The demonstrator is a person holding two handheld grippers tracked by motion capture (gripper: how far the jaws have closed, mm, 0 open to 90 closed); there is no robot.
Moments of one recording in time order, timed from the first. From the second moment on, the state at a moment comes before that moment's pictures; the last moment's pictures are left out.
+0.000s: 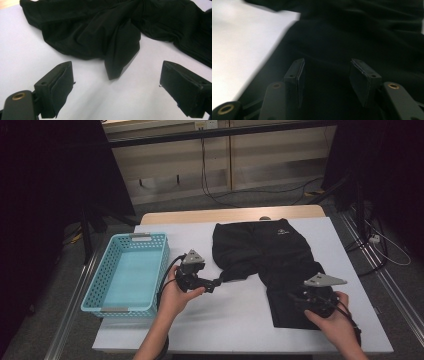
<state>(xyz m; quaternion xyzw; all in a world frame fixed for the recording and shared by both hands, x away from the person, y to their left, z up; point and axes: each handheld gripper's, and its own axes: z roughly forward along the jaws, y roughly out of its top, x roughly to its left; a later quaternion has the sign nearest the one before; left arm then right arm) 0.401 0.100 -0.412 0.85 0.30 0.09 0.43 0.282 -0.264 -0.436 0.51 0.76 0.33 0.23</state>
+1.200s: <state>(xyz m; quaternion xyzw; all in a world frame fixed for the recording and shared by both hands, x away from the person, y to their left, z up) 0.413 0.103 -0.411 0.85 0.30 0.08 0.43 0.234 -0.358 -0.443 0.59 0.73 0.27 0.22</state>
